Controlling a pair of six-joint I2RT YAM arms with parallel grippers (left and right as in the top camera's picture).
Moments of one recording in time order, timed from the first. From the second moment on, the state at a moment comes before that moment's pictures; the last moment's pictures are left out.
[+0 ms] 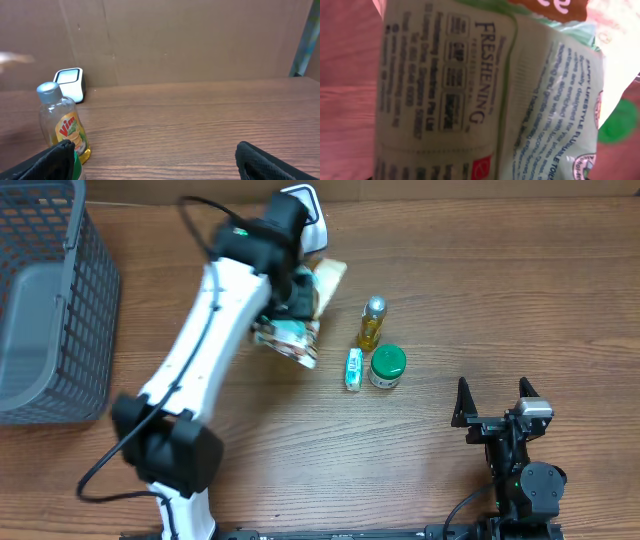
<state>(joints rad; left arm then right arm) -0.42 1.98 1.99 -1.37 0.01 -0.40 -0.02 0.01 0.02 -0.04 -0.04 0.06</state>
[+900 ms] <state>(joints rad) -0.57 2.02 1.54 -0.95 -0.07 -0.65 -0.02 0.01 0.02 -0.03 -0.04 0.06</state>
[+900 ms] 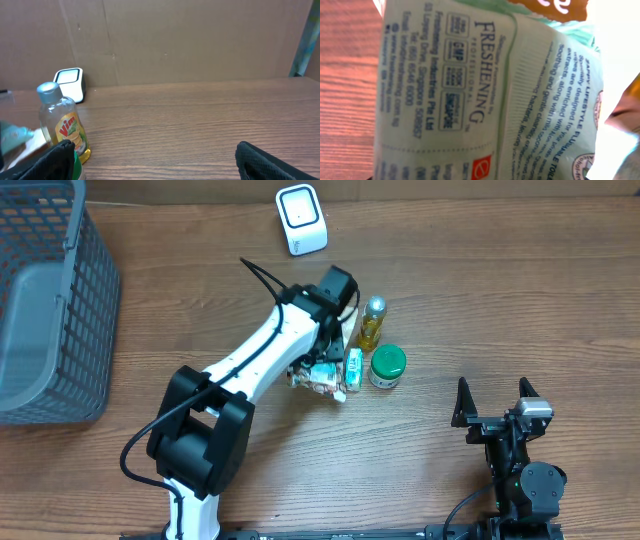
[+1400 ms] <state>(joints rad) -0.57 2.02 1.51 -0.95 -0.13 -0.65 -0.02 0.01 0.02 -0.03 -0.04 0.06</state>
